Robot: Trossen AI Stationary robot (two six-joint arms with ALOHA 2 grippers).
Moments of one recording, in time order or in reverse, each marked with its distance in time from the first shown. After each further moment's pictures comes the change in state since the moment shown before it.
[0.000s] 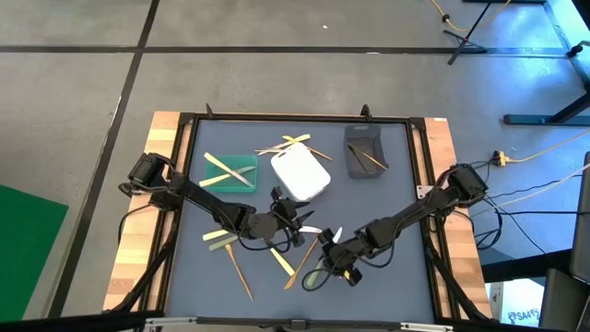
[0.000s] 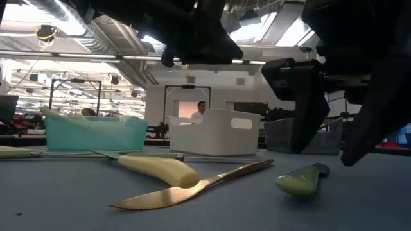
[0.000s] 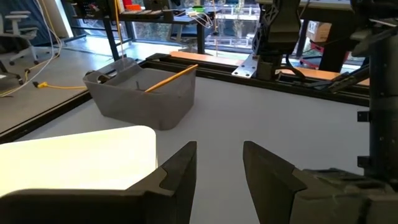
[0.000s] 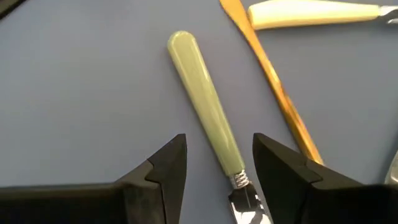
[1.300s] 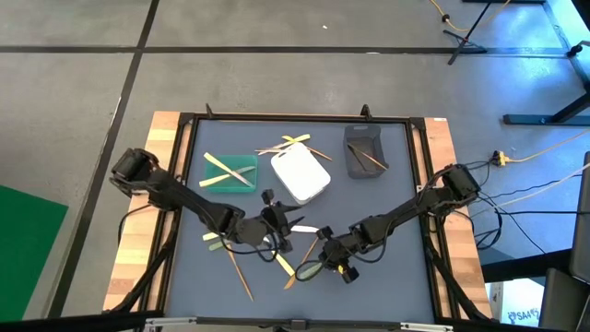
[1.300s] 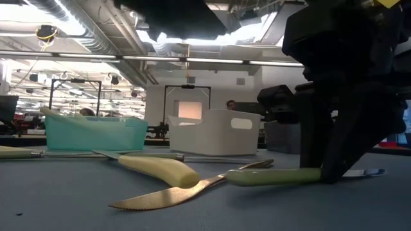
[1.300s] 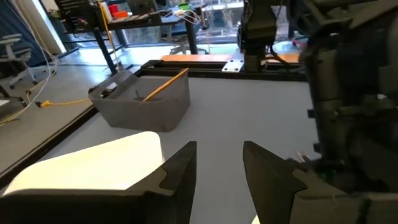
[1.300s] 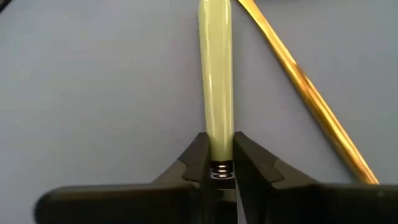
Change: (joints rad) left arm -0.079 -0.146 -0.001 -0.209 -0.026 0.079; right arm -0.052 0.064 0.002 -0.003 -0.091 0.107
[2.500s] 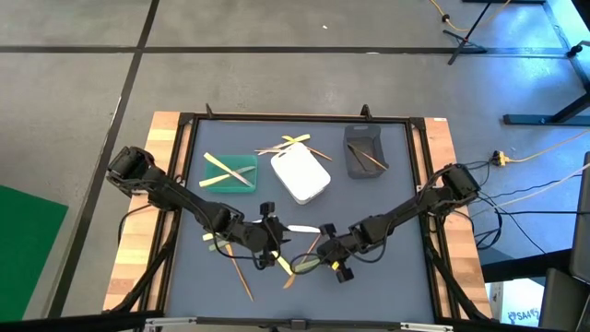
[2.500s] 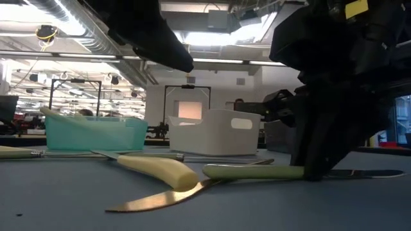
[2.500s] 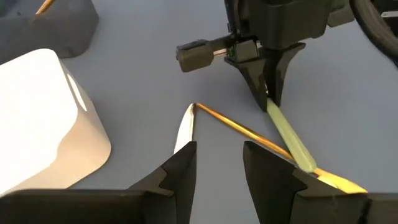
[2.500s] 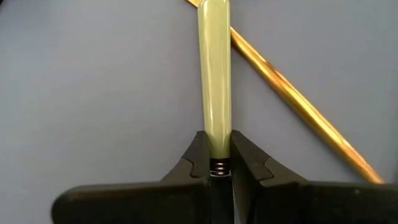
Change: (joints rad) left arm -0.017 -0.040 0.000 -0.370 0.379 -0.123; right arm -0.017 0.002 -0.002 -0.002 0.091 0.190
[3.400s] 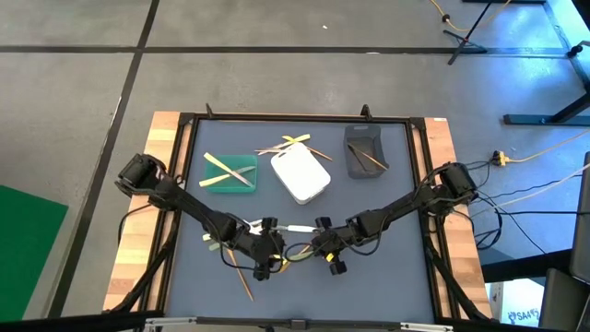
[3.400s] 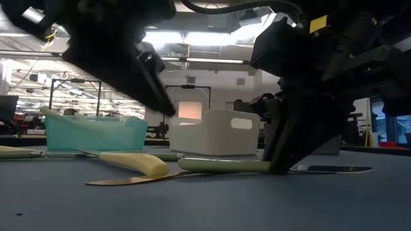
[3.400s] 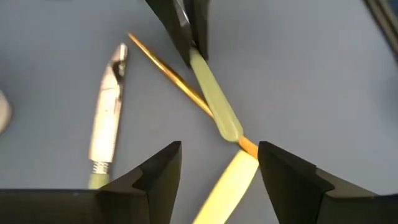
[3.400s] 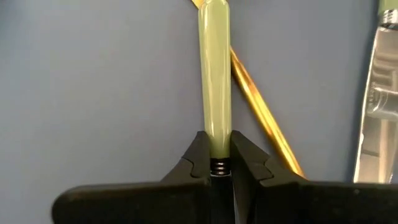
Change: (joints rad) left arm -0.035 0.128 0.001 -0.007 0.178 -0.038; right arm -0.058 0.003 -0.003 0.077 -0.011 -0.016
